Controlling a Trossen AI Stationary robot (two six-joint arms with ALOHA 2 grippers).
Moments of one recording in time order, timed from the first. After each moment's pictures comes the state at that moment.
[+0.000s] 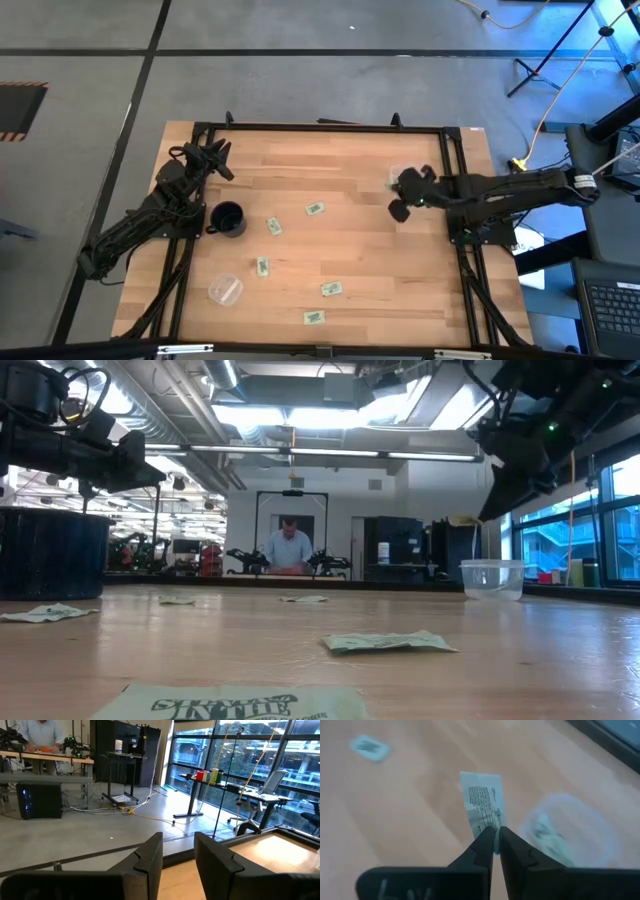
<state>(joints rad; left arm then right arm) 0.76 0.02 0.01 0.05 -0.25 -0.17 -0.04 0.96 0.59 -0.59 0.46 0.55</state>
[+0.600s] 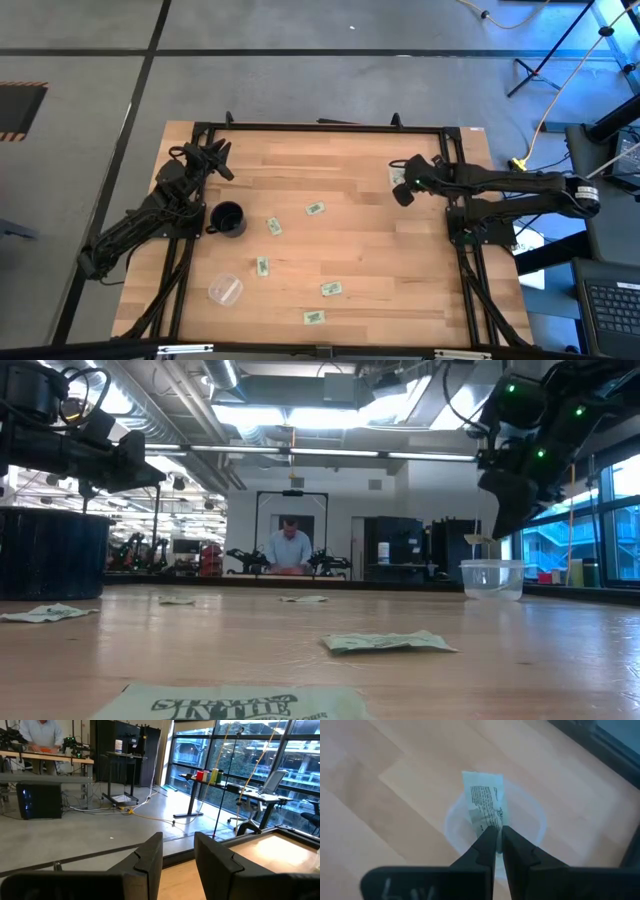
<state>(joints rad) 0.76 0.02 0.01 0.05 -0.25 -0.17 -0.28 0.99 0.57 -0.65 0.45 0.46</state>
